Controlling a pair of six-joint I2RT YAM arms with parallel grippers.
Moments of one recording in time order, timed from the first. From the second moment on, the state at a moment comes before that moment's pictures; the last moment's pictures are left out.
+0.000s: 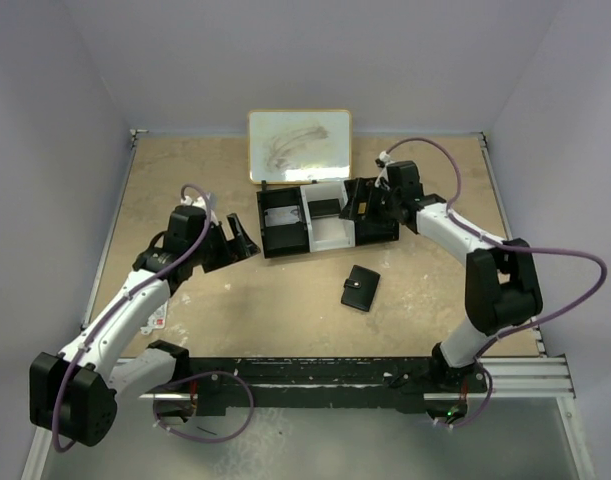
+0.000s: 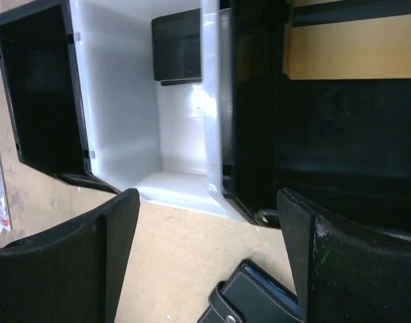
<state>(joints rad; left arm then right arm) -0.31 1.02 0.74 -0.44 0.21 -0.66 0.29 1.61 1.08 -0.24 -0.26 0.46</state>
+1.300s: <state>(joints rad) -0.64 1.19 0.67 -0.28 0.09 -0.74 0.46 1.01 0.61 -0.38 0.05 0.74</state>
